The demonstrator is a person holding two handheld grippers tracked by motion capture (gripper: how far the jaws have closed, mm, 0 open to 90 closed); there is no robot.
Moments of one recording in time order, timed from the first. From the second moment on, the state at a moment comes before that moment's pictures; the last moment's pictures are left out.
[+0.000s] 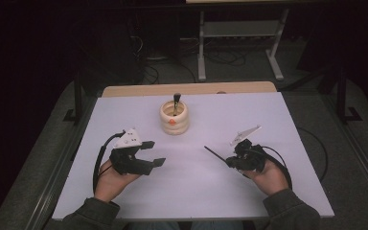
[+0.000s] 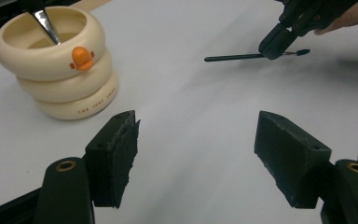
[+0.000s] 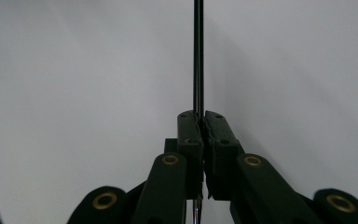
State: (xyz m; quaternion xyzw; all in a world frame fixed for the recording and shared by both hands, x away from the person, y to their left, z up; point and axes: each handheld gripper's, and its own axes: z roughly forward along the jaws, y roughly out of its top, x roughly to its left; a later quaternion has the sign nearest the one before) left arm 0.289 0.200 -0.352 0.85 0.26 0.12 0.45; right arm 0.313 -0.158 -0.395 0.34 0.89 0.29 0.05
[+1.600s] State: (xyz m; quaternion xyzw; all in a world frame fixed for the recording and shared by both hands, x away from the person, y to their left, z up) left arm 0.280 0.157 -0.342 0.93 0.08 0.00 0.36; right arm 0.282 -0.063 -0.336 0.08 0.94 0.33 -0.01
